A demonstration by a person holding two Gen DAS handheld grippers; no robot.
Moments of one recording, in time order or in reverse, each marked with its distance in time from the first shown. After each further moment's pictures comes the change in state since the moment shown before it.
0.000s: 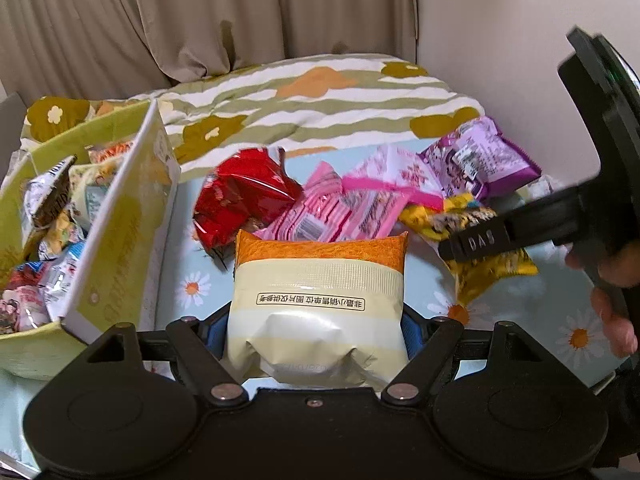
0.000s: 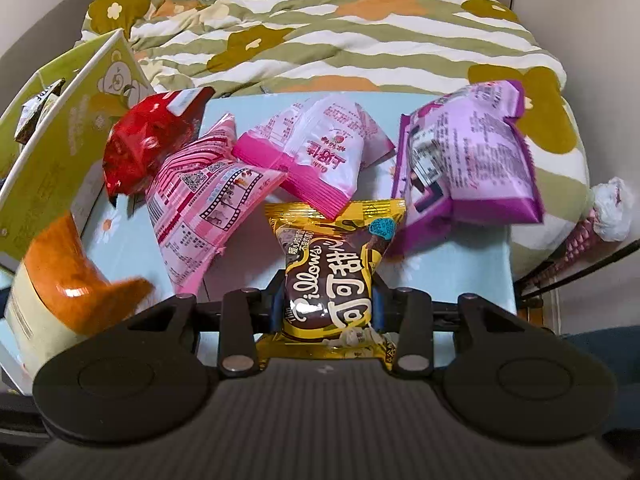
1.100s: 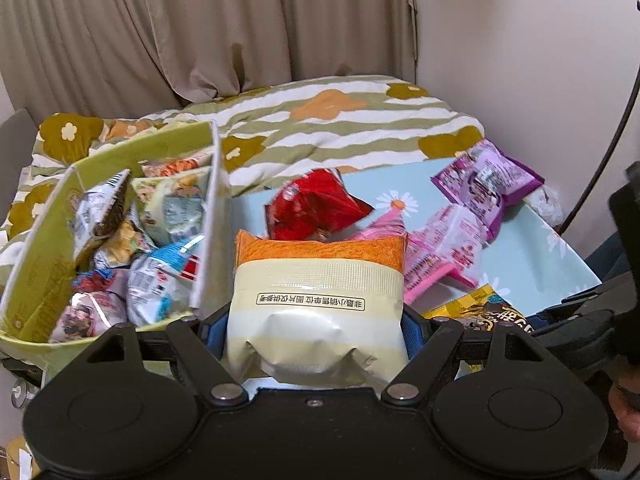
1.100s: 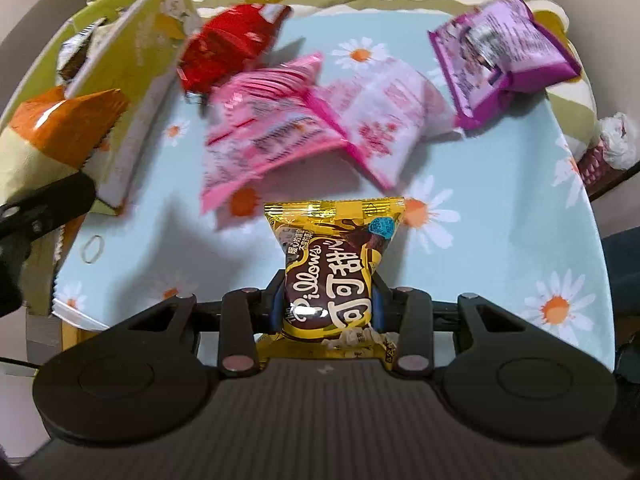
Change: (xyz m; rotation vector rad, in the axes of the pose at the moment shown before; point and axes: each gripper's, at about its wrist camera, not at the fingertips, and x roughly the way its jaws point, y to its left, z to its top) left arm -0.056 0.076 -0.014 0.024 -0.063 -0.017; right arm -0.036 0.080 -0.065 0.044 0.118 0.031
